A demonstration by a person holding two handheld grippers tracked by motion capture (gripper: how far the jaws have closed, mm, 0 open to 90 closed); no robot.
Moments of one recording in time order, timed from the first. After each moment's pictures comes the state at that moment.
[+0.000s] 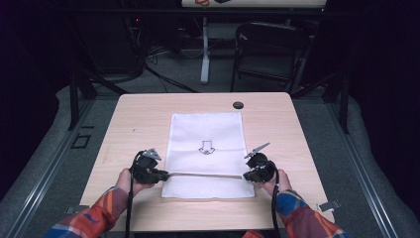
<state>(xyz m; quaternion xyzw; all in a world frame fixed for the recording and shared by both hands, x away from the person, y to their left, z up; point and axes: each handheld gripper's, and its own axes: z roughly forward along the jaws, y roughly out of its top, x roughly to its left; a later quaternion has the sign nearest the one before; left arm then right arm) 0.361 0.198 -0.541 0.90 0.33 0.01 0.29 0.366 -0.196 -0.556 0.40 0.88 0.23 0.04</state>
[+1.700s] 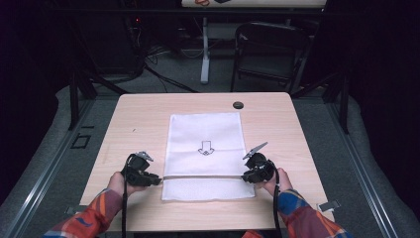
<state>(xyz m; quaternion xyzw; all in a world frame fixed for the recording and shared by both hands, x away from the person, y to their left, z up) 0.360 0.221 -0.546 0.89 0.38 -0.02 0.26 0.364 -0.191 -0.550 0.37 0.90 0.23 0.05</state>
